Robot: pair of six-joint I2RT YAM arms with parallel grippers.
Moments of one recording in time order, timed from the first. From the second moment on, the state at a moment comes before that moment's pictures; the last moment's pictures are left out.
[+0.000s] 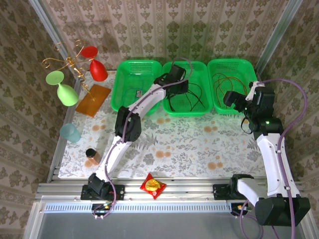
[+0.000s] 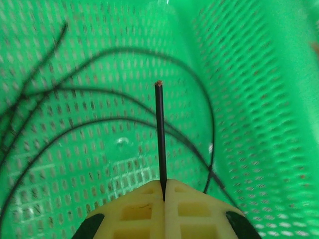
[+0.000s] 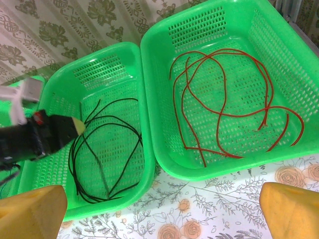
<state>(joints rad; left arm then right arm) -0.70 2.60 2.50 -0.69 0.12 -0.57 -0.11 1.00 1.04 -0.57 -0.08 0.32</state>
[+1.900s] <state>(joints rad) -0.15 0.91 0.14 0.51 -0.31 -0.06 0.05 1.26 0.34 0.51 0.27 0.14</state>
